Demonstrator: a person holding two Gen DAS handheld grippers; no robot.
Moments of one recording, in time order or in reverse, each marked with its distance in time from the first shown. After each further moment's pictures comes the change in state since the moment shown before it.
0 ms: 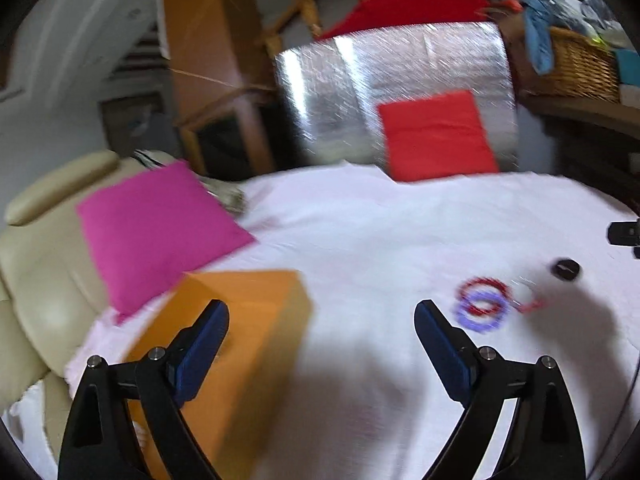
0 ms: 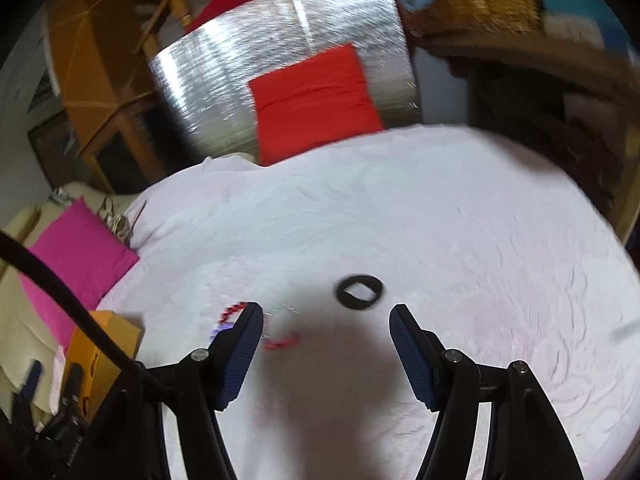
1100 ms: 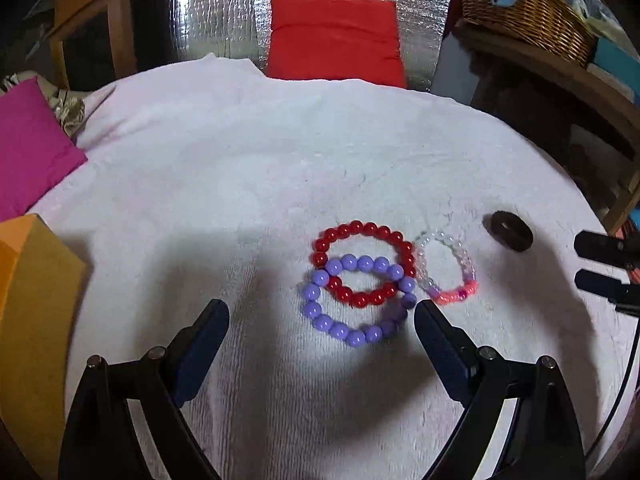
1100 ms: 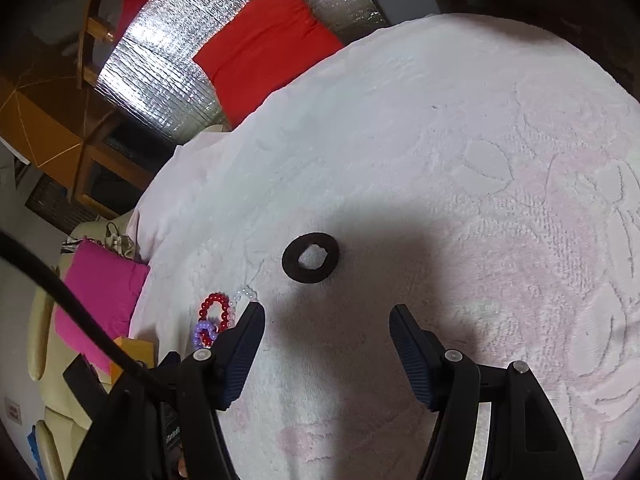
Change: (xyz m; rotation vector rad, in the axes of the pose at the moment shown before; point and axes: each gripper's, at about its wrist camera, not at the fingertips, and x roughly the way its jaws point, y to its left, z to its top) left arm 0.119 -0.092 -0.004 -0.039 0.337 -0.437; right arm 0.072 -0.064 -0.004 0.263 0.238 0.130
